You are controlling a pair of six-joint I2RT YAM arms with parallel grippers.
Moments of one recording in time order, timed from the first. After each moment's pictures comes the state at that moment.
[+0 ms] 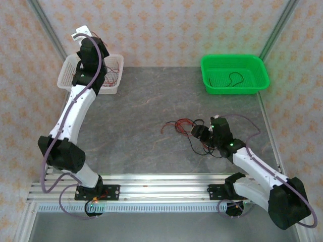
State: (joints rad) left arm -0.10 1.62 1.71 -0.20 -0.58 -0.27; right arm 0.40 0.97 0.46 -0.20 -0.20 0.87
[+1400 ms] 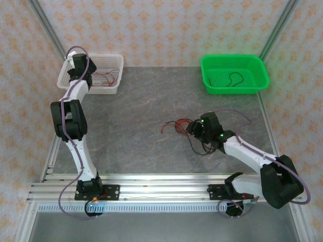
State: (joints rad) left arm 0.22 2.12 1.73 -0.05 -0.32 -0.38; right arm 0.47 1.20 0.59 -0.22 -0.08 0.91
